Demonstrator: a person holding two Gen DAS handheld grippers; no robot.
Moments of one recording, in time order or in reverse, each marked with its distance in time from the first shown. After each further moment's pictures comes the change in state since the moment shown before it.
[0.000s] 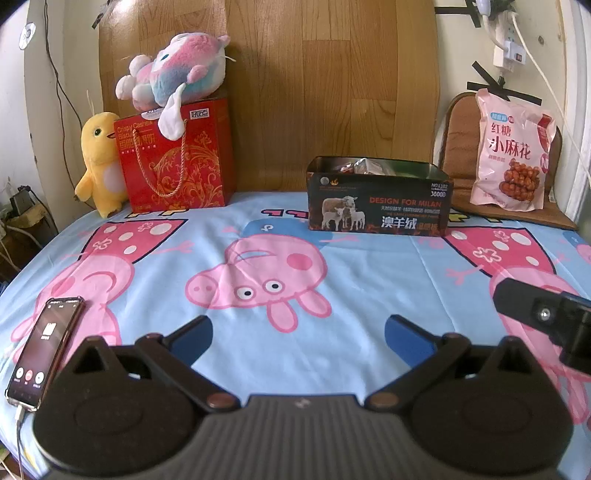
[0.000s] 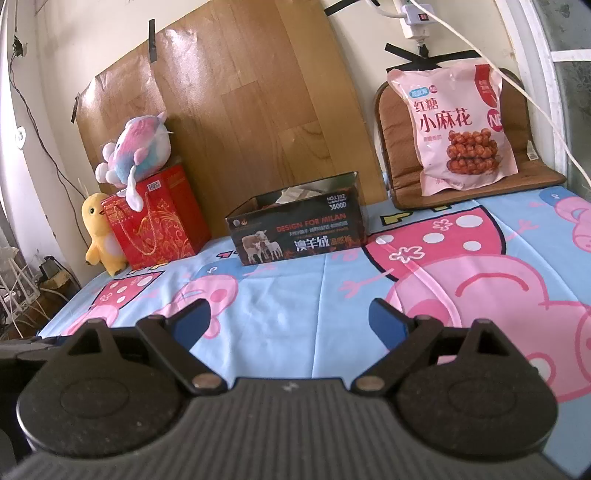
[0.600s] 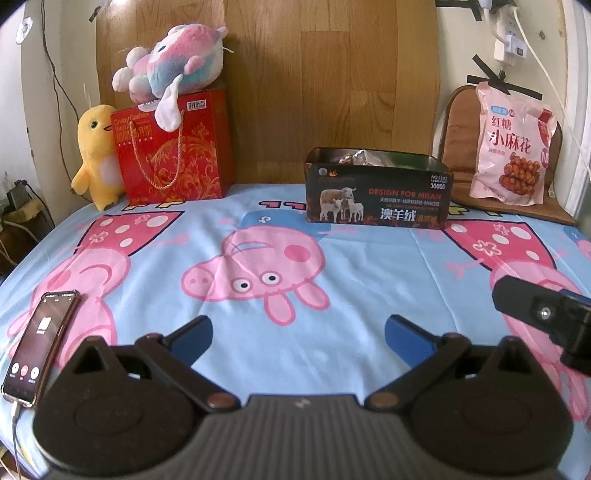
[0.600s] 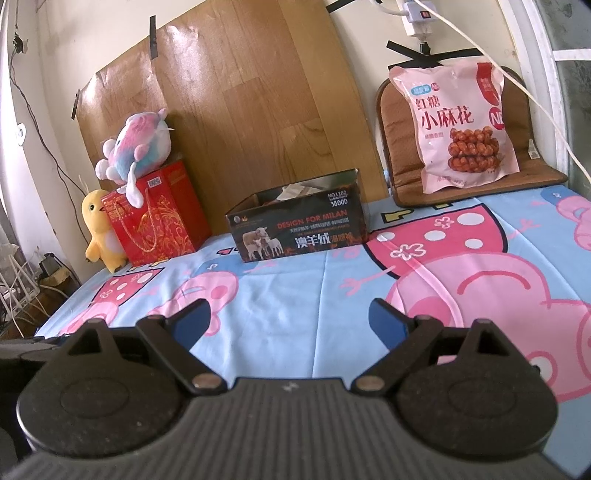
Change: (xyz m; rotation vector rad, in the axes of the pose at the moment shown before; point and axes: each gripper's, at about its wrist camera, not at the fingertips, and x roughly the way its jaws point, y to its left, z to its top) left arm 0.005 0.000 -0.002 -0.004 0.025 -0.008; right arm 0.002 0.000 -0.002 -0.002 0.008 0.000
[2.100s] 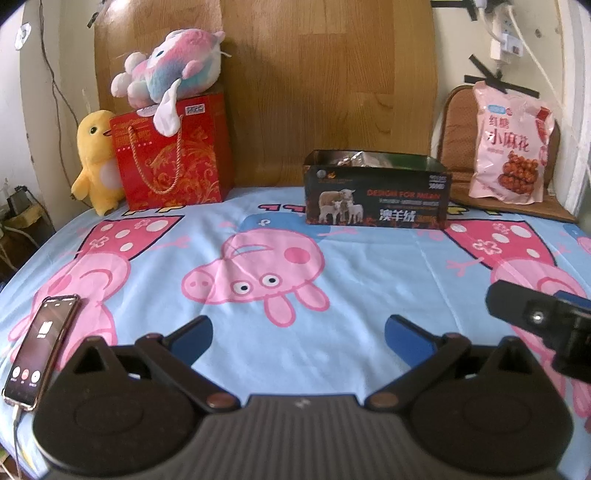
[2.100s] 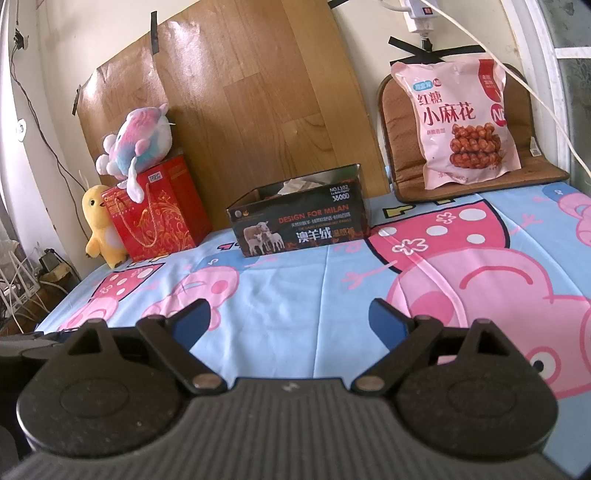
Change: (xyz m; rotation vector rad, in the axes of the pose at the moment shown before) left arm -0.002 -0.001 -0.002 0.013 -0.019 -0.005; right arm 0.002 0.000 -0.003 -0.005 0.007 0.002
